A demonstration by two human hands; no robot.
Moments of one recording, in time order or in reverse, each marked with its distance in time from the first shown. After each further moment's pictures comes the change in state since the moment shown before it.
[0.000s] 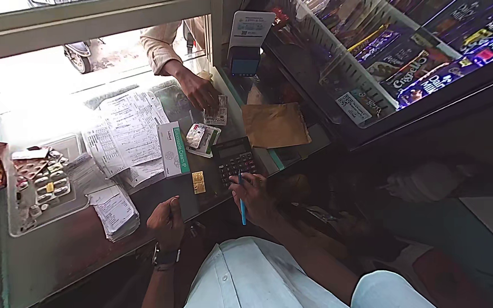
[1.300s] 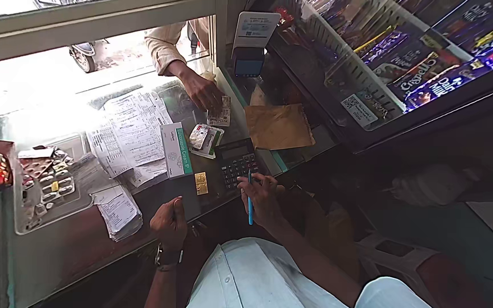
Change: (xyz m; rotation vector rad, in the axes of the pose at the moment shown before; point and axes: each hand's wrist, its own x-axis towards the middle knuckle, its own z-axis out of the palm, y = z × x) left_hand 0.000 0.000 0.001 0.010 0.011 0.013; right_hand -0.003 0.001 -0.001 -0.008 0.104 0.099
